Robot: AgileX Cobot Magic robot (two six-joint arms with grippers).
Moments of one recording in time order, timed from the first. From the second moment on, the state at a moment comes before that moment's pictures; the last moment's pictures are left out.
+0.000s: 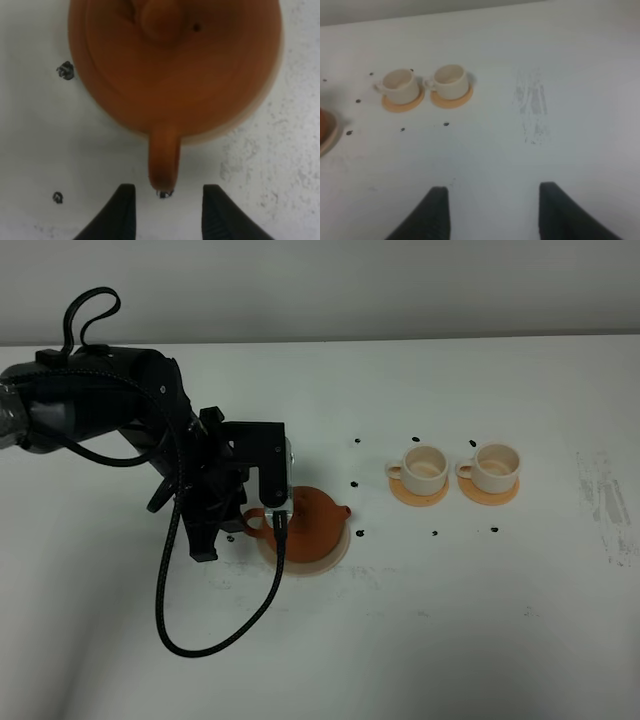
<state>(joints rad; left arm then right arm) -0.43 1.96 -1.29 -0.25 0.67 1.30 -0.15 -0.01 -0.52 0.17 1.10 -0.03</state>
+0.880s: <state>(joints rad) -0.44 1.98 -1.29 -0.26 0.62 1.32 -0.15 -0.01 -0.52 0.17 1.10 -0.03</state>
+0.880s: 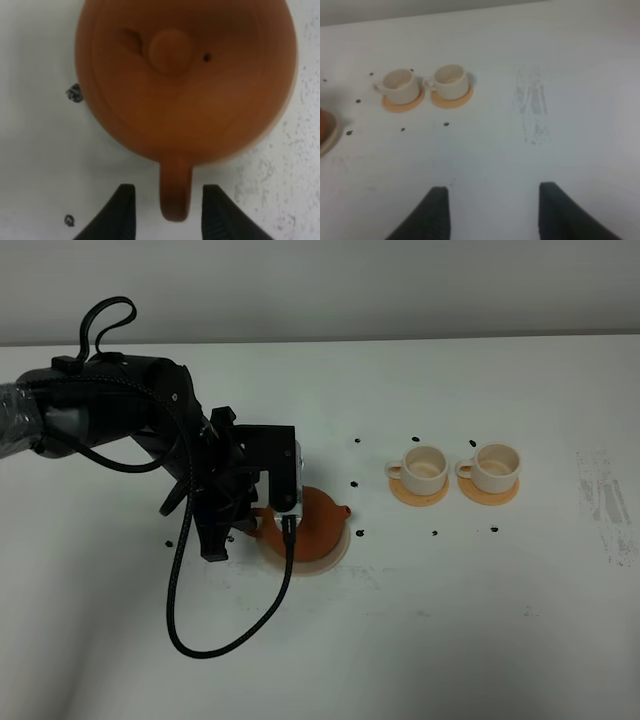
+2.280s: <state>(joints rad) -0.44 2.03 -1.29 -0.30 0.61 1.30 -0.15 -0.01 -0.52 0.17 1.10 -0.03</state>
